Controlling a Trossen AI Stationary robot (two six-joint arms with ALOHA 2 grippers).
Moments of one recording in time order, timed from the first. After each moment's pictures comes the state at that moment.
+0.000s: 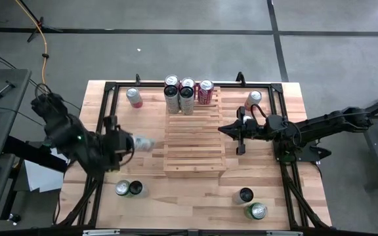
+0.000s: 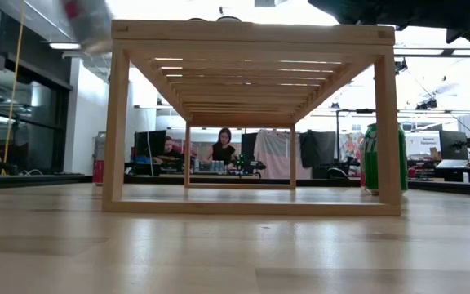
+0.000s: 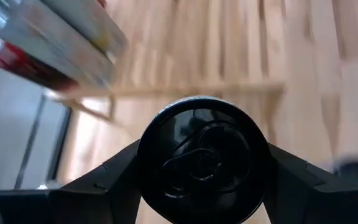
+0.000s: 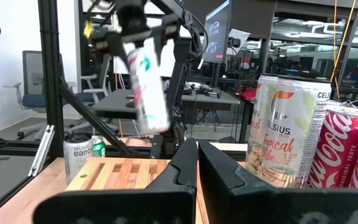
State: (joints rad) left arm -0.74 1.26 1.60 -1.56 -0.71 -0.62; right arm 0.08 0.99 0.42 0.71 0.11 -0.10
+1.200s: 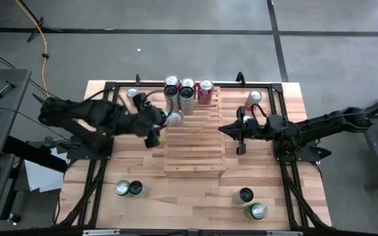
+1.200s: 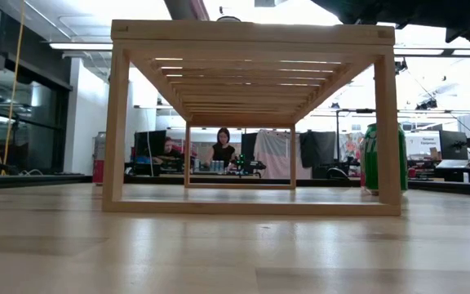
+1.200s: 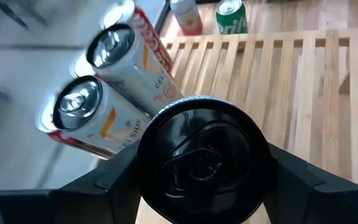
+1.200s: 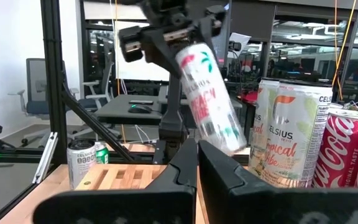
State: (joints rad) left arm -0.23 1.39 1.66 -1.14 -0.64 -0.18; right arm 0.08 0.99 0.42 0.73 0.10 -0.09
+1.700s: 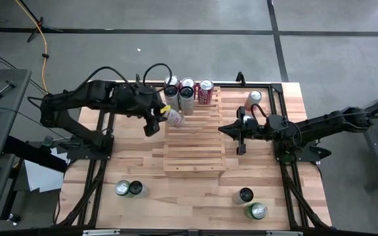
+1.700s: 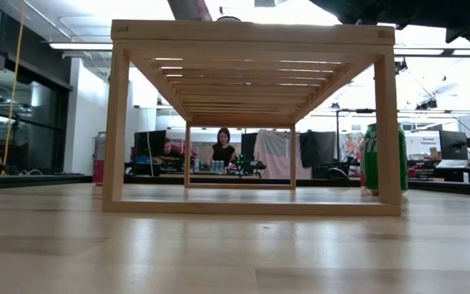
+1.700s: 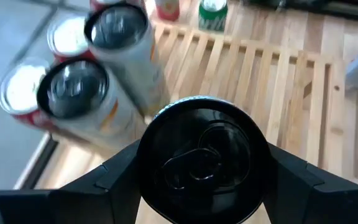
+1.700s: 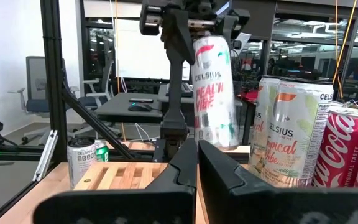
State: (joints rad) left arm -0.02 1.41 1.79 -1.23 -0.29 -0.22; right arm 0.08 0.99 0.42 0.73 0.10 -0.09
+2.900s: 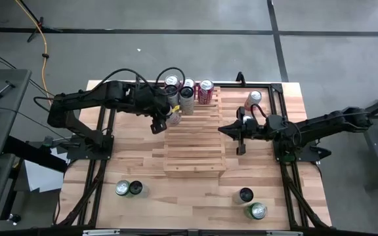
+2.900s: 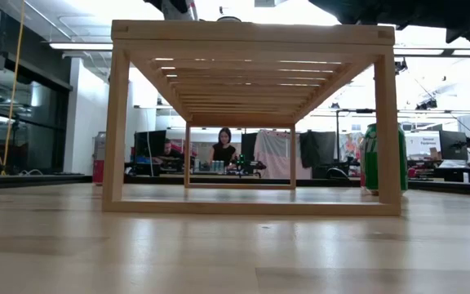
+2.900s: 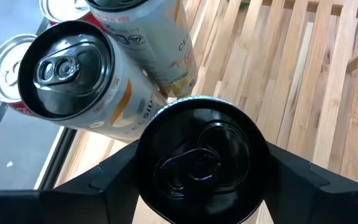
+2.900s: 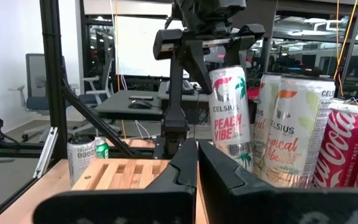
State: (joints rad) left arm 0.06 1.52 1.75 -1.28 -0.31 -0.16; right arm 0.08 0.99 0.42 0.72 0.10 -0.09
